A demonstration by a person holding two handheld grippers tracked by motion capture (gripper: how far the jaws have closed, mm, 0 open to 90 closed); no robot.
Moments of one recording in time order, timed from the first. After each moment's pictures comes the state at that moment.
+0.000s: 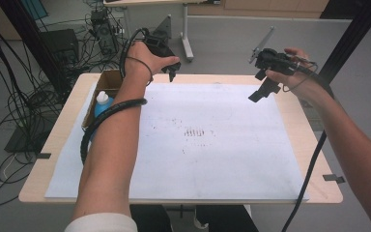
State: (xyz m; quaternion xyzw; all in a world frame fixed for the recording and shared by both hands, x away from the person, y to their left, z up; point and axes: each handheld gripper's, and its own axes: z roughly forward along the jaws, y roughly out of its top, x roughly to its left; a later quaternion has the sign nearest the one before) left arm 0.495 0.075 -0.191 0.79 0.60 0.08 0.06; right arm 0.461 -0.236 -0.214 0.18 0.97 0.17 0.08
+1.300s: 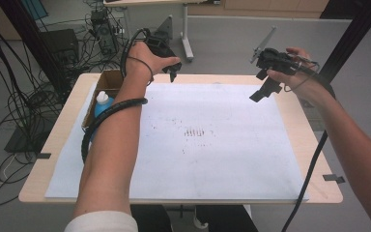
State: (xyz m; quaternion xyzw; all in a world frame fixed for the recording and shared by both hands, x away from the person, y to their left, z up) left arm 0.497 0.073 -0.193 0.79 0.60 0.08 0.06; right arm 0.461 -0.240 -0.213 0.18 0.97 0.17 0.08
